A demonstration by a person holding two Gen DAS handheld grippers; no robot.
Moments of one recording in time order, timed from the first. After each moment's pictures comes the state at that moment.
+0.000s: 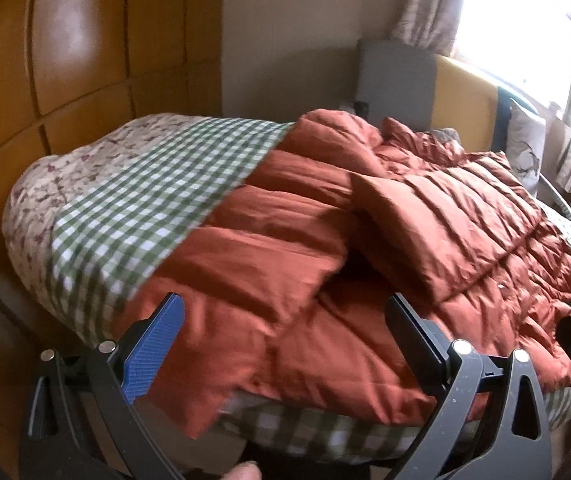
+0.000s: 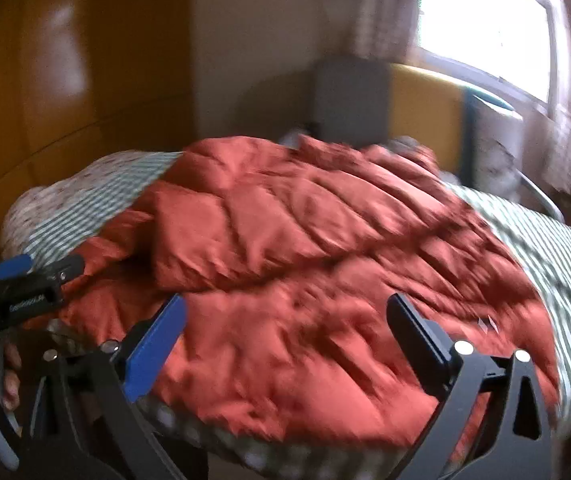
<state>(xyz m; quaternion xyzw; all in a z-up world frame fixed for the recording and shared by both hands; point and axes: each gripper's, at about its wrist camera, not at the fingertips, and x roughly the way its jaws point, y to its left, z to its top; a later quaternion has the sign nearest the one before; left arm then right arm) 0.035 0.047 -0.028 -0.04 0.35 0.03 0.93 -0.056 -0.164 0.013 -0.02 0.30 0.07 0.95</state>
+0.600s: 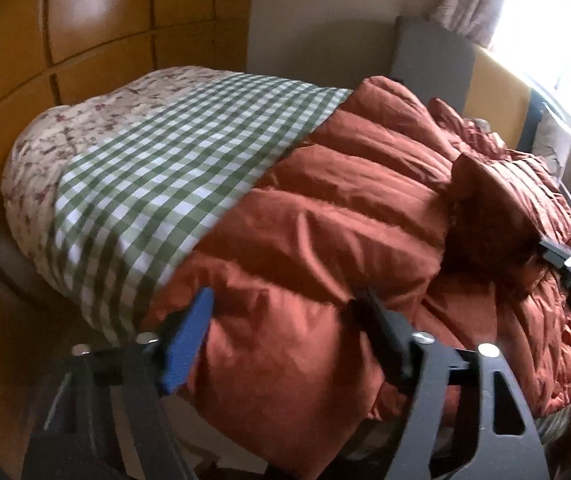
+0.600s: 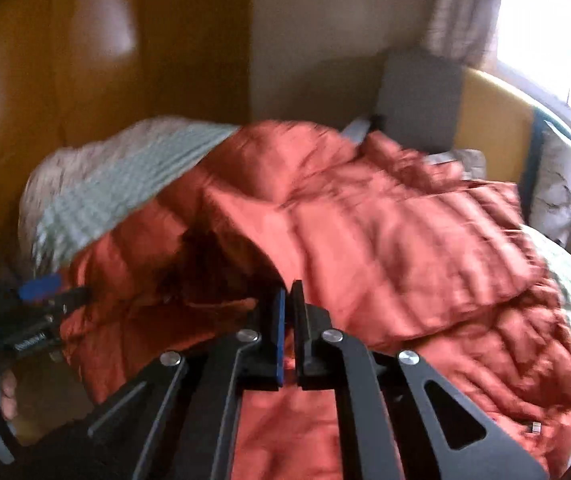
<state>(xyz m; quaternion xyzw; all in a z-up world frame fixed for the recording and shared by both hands) 0.058 0.097 -0.061 -0.07 0.41 0.03 0.91 0.028 -0.141 0.017 -0.05 0.33 0.13 0.93</state>
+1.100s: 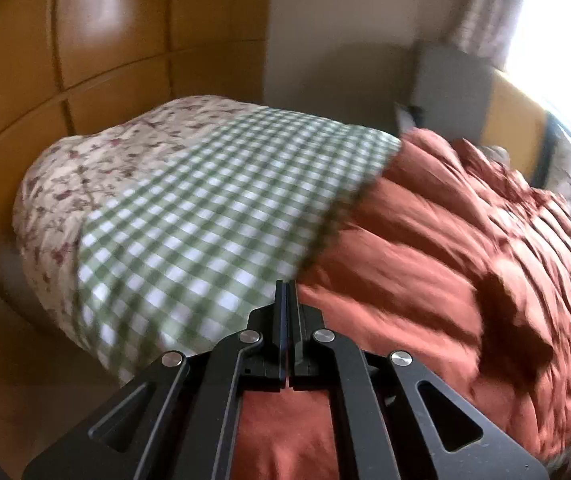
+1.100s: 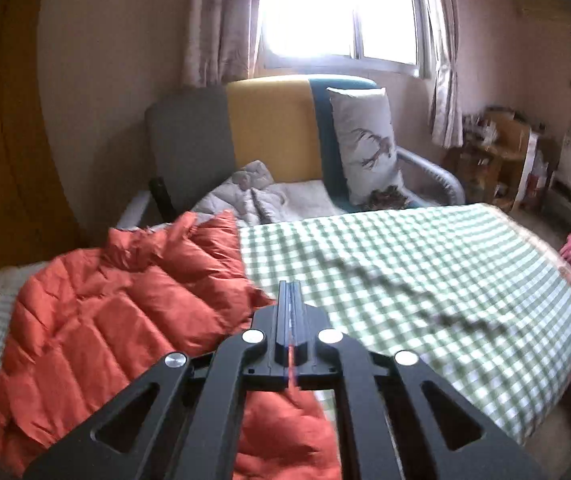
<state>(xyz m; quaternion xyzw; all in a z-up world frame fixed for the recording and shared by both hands) 0.108 0.143 -0.027 -0.08 0.38 0.08 0.92 0.029 -0.397 0.078 0.08 0.27 -0.16 0.95</state>
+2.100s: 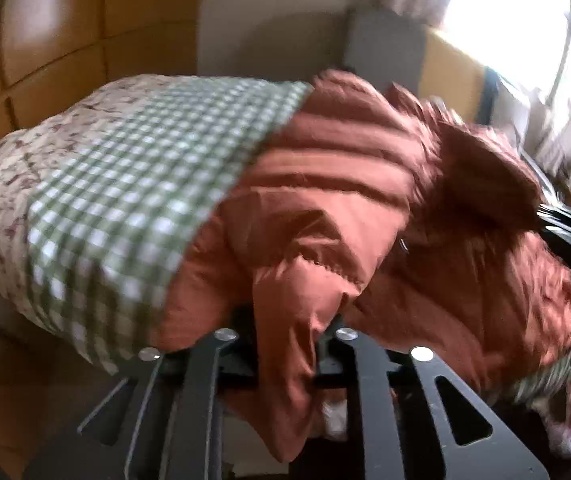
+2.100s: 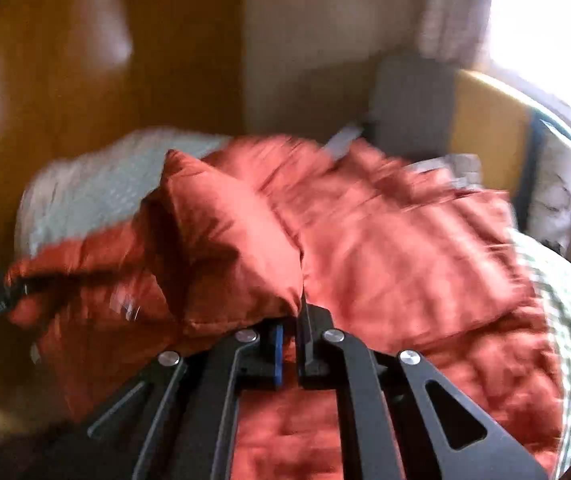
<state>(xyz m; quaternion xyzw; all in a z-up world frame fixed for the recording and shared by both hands) 0.064 0.119 -0.051 -0.06 0.41 -0.04 0.91 0.063 -0.198 0.024 -0.02 0.31 0.14 0.94</state>
